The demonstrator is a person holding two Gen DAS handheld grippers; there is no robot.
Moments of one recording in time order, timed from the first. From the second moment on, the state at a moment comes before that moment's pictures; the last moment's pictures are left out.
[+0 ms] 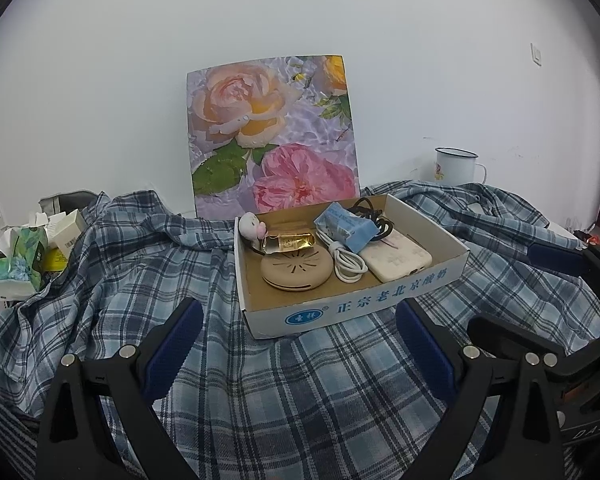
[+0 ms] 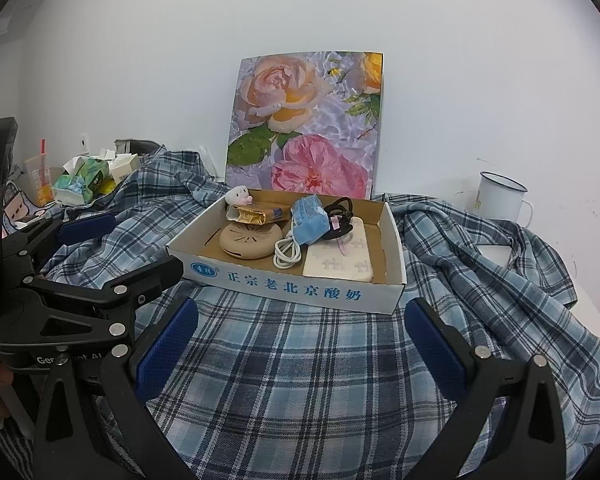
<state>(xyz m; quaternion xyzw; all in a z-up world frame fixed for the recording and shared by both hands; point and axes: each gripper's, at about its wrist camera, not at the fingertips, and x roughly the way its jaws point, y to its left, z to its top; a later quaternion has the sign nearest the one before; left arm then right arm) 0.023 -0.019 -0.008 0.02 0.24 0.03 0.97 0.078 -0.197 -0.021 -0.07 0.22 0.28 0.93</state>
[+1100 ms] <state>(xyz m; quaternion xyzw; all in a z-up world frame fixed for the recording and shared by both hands) 0.022 -0.018 -0.009 0.03 0.24 0.04 0.97 0.078 -0.197 -0.022 -0.07 0.22 0.28 0.93</state>
